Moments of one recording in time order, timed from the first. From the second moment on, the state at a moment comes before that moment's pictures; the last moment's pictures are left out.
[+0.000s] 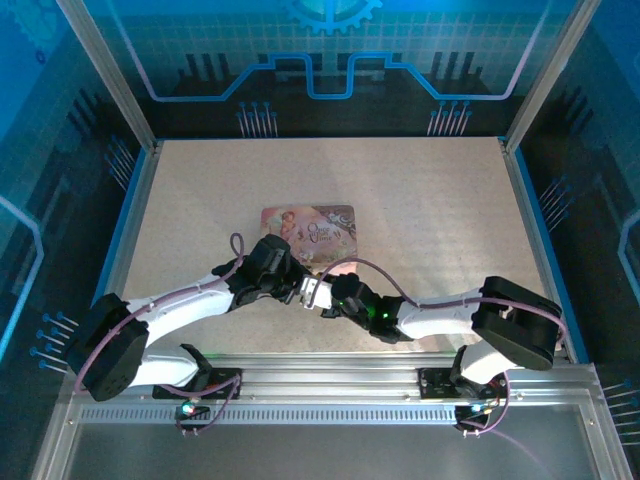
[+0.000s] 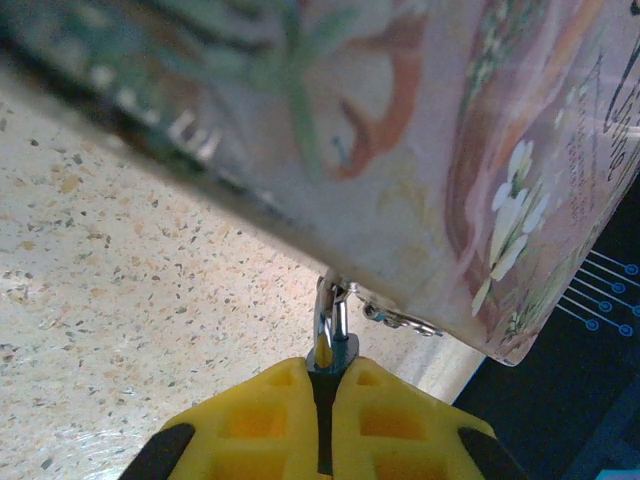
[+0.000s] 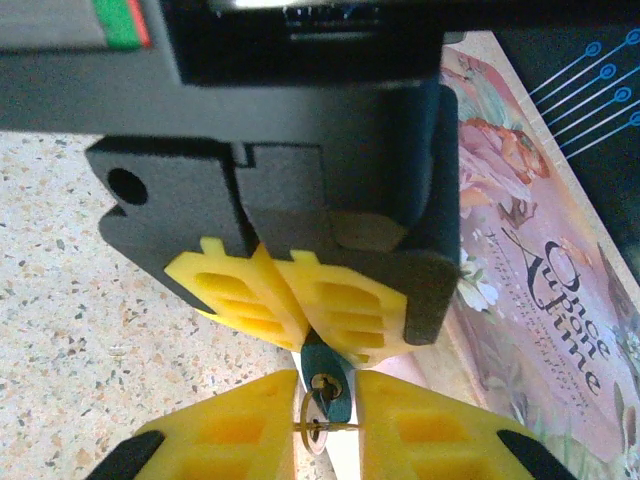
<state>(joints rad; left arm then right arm) -0.66 1.30 0.63 -0.14 0.18 -1.62 1.10 1.51 0.56 0.42 0.33 -0.51</state>
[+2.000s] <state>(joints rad) -0.66 1.36 0.63 -0.06 0.17 -1.63 0.93 1.49 0.52 0.45 0.03 0.64</state>
